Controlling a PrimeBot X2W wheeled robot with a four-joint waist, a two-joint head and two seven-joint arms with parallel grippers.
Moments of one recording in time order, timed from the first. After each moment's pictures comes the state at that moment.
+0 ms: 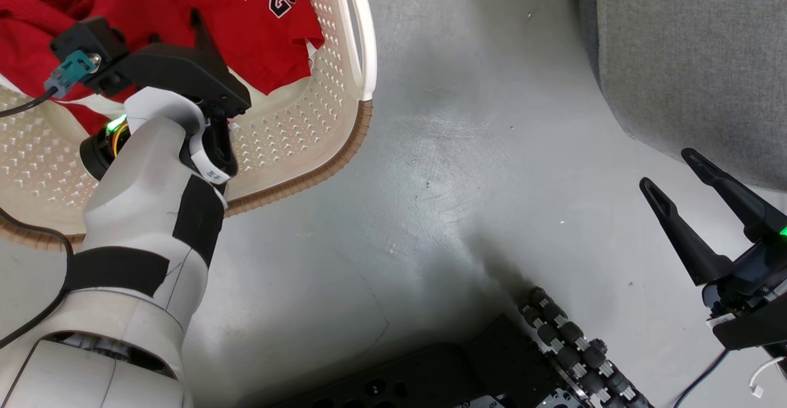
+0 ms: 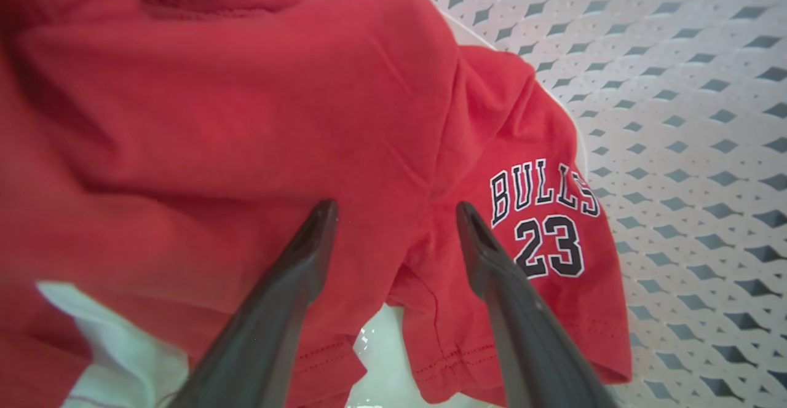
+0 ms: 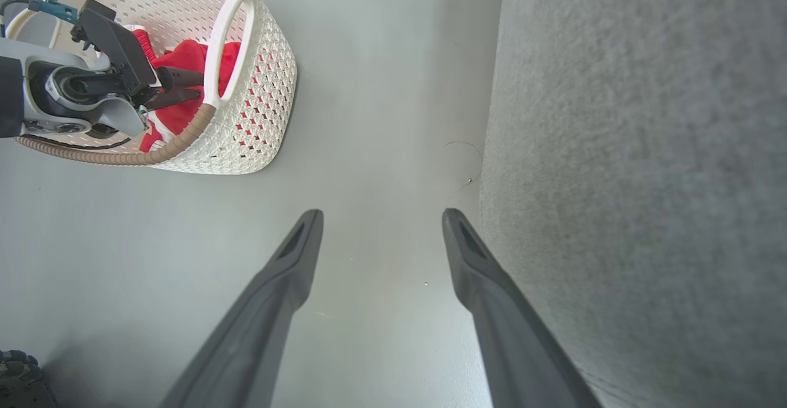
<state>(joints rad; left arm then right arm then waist) -1.19 0.04 -0.54 1.30 -1.16 0.12 -0.25 -0.25 -0.76 0.50 -0.11 0.70 0.12 -0.25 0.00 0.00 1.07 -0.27</state>
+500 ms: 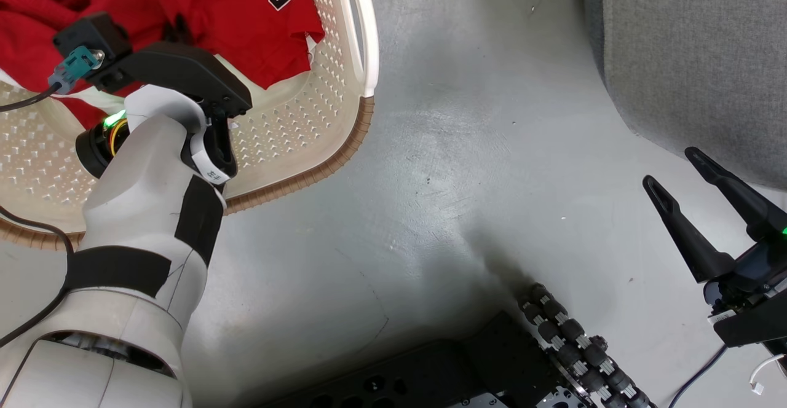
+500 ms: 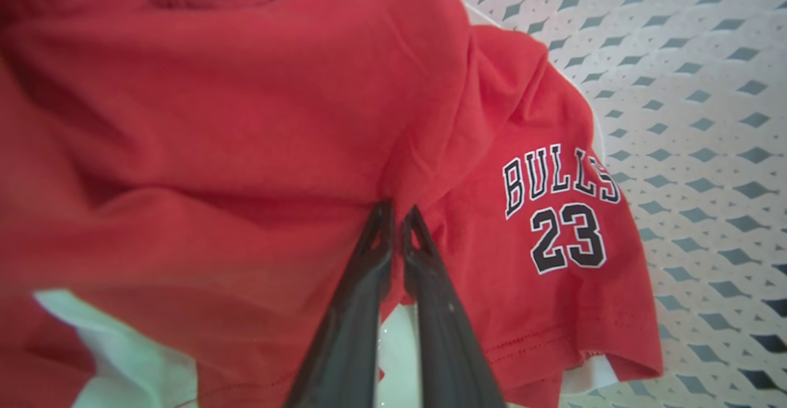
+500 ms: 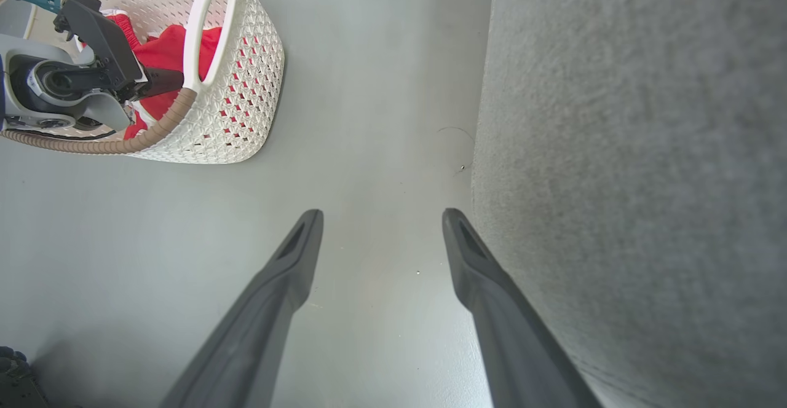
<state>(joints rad) -1.19 0.04 -0.53 1.30 -1.10 0.12 -0.25 -0.26 -0.76 0.50 -0.09 0.71 0.12 -0.25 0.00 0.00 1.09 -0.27</state>
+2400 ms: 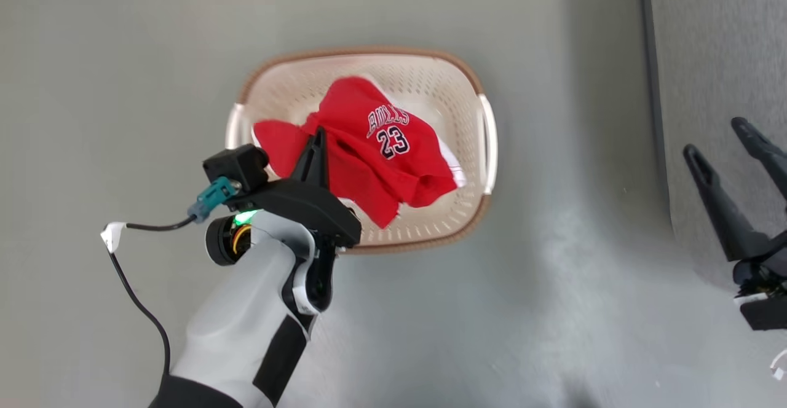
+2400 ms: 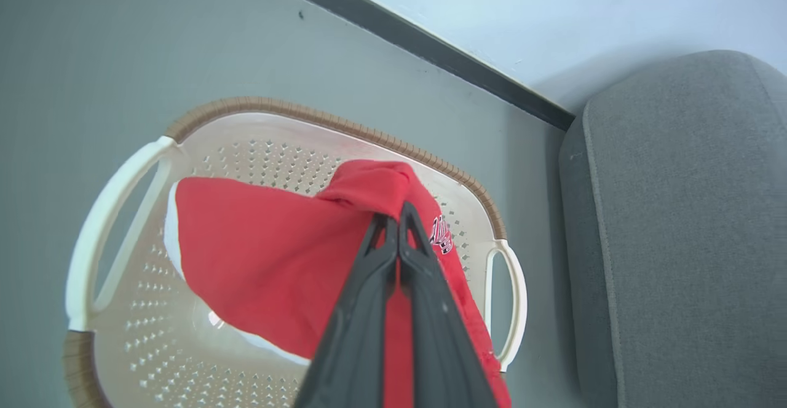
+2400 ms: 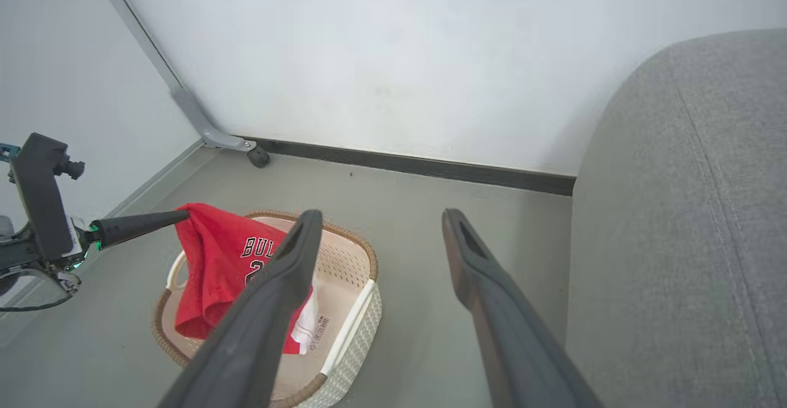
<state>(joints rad) -0.75 0.04 -0.65 0.76 -1.08 0.12 -0.25 -0.21 -0.74 0.35 -0.13 0.68 0.12 -0.25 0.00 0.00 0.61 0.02</state>
